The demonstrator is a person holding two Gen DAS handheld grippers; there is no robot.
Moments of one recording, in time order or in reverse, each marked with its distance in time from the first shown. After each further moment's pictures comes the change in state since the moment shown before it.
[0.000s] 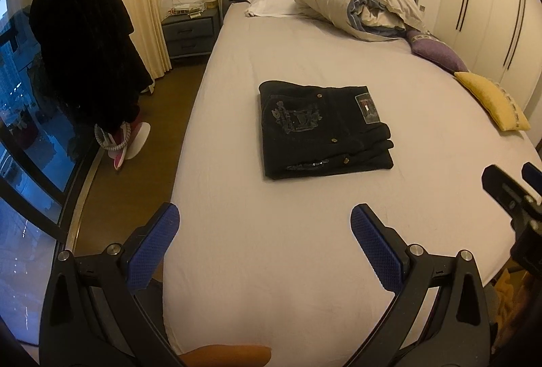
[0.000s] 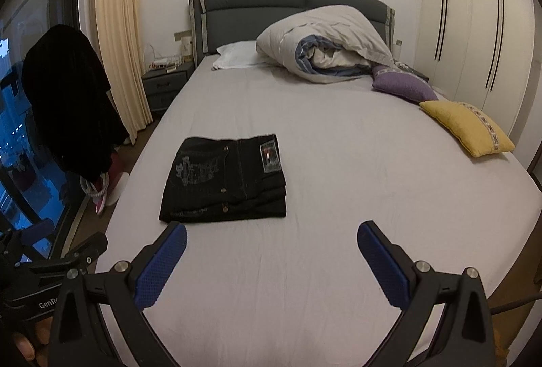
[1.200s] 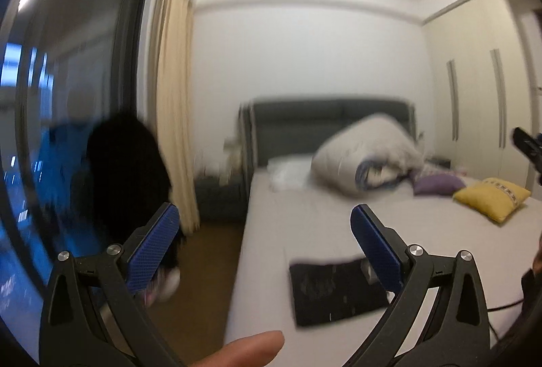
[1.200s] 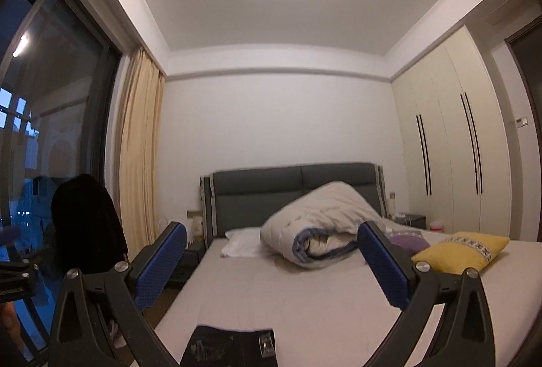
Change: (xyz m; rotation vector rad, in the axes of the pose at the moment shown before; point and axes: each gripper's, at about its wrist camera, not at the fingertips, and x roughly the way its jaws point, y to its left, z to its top) left arm -0.245 0.039 0.037 0.004 -0.650 0.096; right arm -0.173 -0.048 0.063 0.052 -0.776 0.031
